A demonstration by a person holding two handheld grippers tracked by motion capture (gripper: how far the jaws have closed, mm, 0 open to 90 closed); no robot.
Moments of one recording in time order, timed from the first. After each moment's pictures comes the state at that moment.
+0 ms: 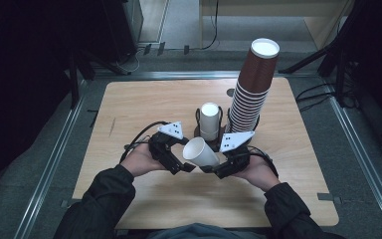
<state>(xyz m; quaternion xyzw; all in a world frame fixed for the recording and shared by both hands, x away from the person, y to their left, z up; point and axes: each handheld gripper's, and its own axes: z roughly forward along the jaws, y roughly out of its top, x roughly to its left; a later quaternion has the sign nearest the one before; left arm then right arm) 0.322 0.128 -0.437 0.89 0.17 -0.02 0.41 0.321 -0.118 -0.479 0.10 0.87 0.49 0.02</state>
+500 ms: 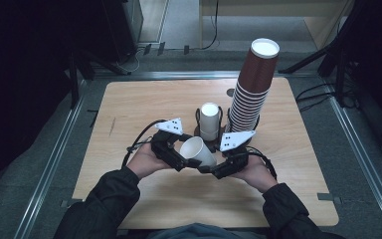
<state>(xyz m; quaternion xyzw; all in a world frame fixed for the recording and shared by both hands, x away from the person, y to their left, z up) 0.323 0.123 -0.436 0.87 0.18 -0.03 0.47 0.319 -0.113 -0.478 0.11 0.85 0.52 -0.01</state>
